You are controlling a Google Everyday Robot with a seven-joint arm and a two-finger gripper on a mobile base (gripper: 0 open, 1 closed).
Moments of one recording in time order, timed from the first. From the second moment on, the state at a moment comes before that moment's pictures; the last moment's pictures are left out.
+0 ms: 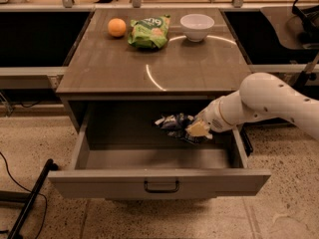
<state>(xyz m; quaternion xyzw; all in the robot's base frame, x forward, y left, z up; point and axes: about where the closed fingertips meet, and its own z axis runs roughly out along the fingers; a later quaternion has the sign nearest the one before) 0.579 -0.117 0.699 -0.46 0.82 0.15 0.29</state>
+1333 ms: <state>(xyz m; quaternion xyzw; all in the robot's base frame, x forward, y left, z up) 0.545 -0.138 0.704 -0.42 0.84 0.13 0.30</state>
